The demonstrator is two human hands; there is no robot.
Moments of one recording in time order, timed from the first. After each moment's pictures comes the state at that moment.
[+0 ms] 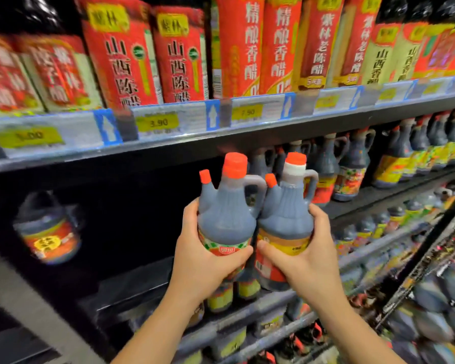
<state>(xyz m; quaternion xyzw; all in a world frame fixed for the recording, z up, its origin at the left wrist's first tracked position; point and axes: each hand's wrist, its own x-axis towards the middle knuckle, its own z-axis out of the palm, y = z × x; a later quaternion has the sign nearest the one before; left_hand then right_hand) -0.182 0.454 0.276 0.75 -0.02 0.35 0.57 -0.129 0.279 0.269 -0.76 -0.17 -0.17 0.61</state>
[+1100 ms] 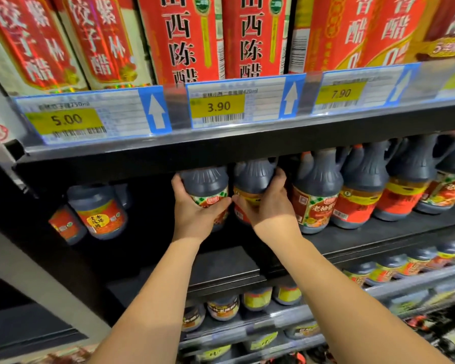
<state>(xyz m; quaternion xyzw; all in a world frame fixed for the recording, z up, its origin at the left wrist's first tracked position) -0.110 0.583 0.241 0.71 0.20 0.38 0.56 -0.044 0.443 0.268 -0.88 -0.22 -0.06 0.43</state>
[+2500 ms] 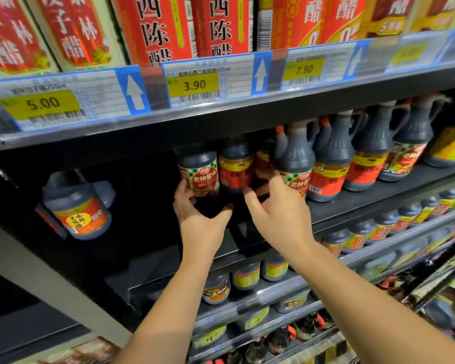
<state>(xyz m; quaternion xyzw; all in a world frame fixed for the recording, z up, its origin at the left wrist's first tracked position) -0.140 0.521 0.235 0.72 0.25 0.35 0.54 -0.091 0.382 0.272 -0.88 -0.23 -0.19 0.37</state>
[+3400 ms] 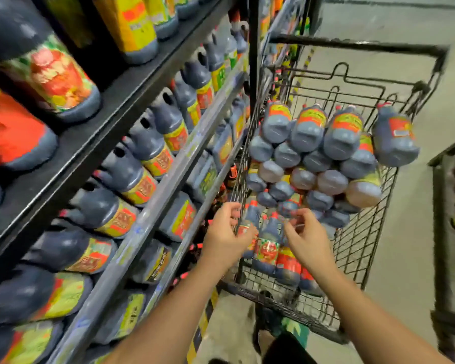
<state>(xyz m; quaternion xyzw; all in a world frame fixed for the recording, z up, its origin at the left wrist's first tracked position) -0.054 0.102 0.052 0.86 -0.11 -0.19 0.45 -0.132 -0.071 0.008 -0.85 0.30 -0.09 0.43</state>
